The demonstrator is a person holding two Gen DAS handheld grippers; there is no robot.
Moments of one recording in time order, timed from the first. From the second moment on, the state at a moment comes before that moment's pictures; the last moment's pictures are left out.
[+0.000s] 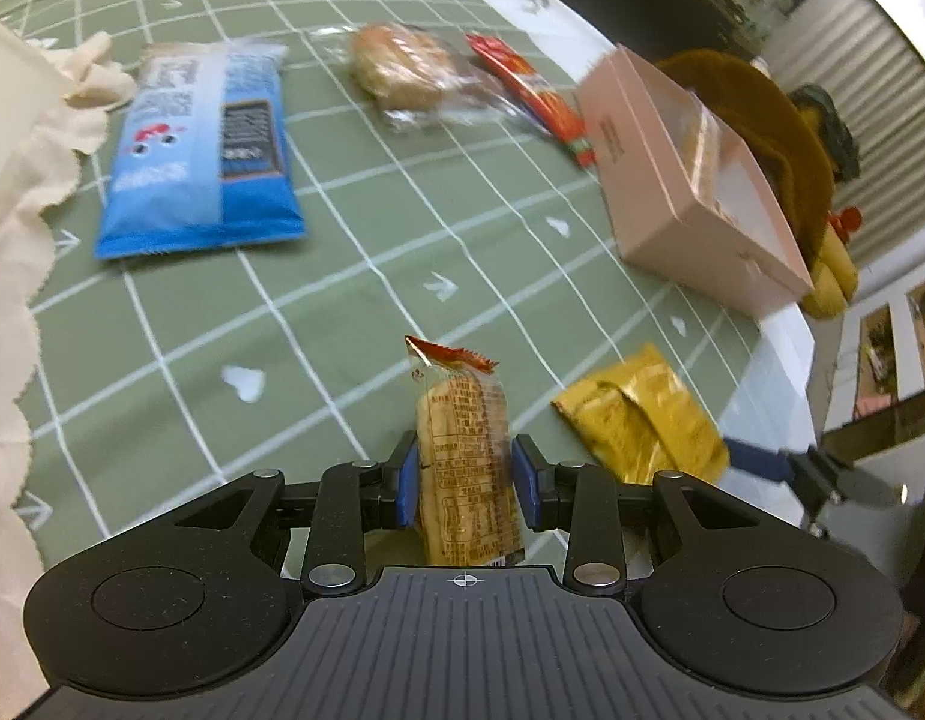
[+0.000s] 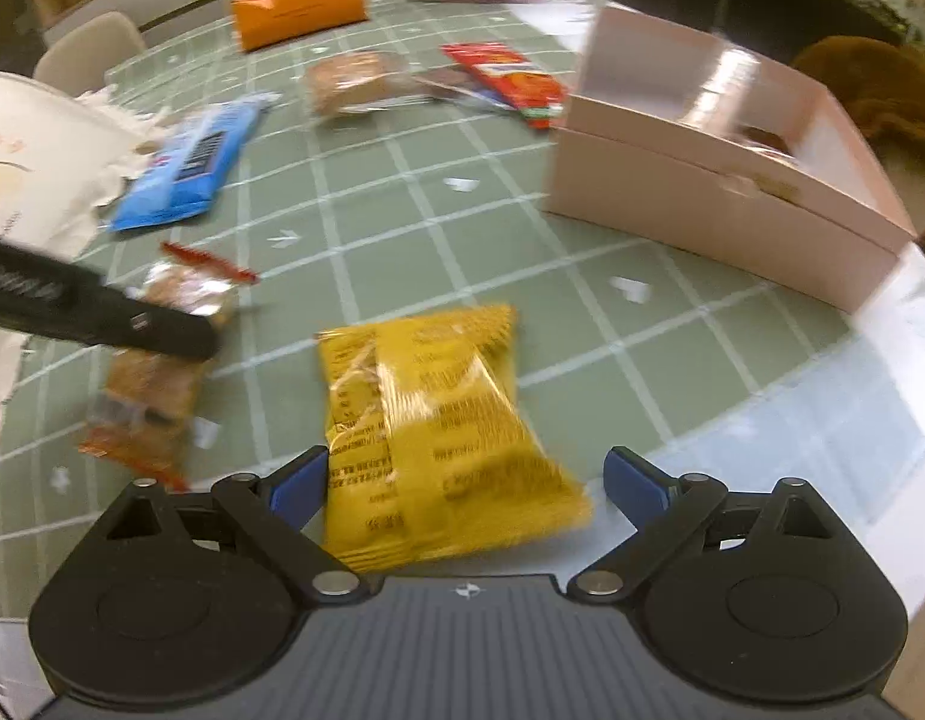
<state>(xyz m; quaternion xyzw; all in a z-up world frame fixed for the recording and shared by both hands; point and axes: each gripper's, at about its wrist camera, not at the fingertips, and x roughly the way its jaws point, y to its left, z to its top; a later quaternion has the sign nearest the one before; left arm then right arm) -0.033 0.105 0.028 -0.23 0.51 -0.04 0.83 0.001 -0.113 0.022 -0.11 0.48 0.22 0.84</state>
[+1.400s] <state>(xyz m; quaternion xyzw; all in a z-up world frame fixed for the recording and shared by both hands) -0.049 0.052 0.032 -0.11 0.50 -0.06 0.86 0.016 -0.126 0.029 -0.09 0.45 0.24 0.86</state>
